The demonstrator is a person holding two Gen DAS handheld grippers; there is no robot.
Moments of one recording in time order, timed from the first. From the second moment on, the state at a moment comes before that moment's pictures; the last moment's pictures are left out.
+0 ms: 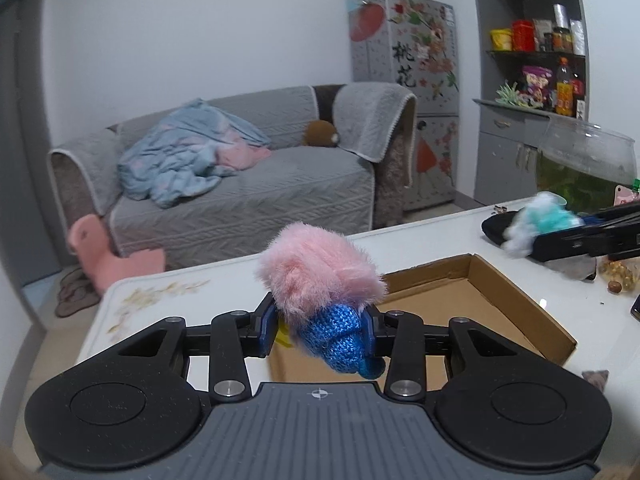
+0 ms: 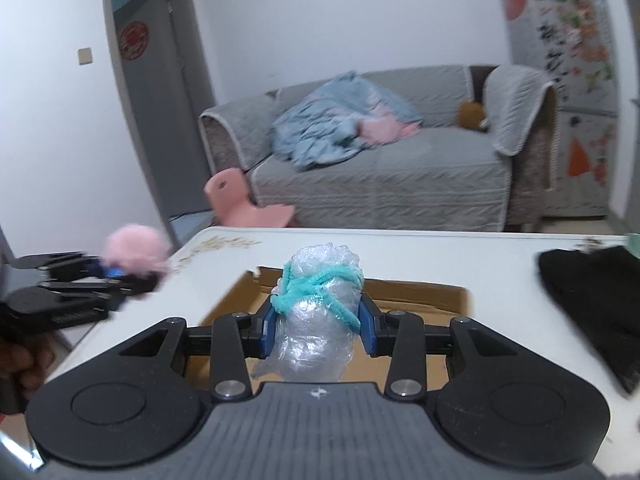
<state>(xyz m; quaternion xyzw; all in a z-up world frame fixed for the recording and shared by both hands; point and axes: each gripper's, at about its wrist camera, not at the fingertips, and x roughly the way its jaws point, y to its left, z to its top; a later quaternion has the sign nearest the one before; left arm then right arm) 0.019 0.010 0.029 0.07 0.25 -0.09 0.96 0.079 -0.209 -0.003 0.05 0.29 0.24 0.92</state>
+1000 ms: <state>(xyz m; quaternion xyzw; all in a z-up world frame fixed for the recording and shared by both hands) 0.166 0.010 -0.082 0.12 0.40 -0.08 0.91 0.211 -0.123 -0.091 0.05 0.47 0.23 0.85</state>
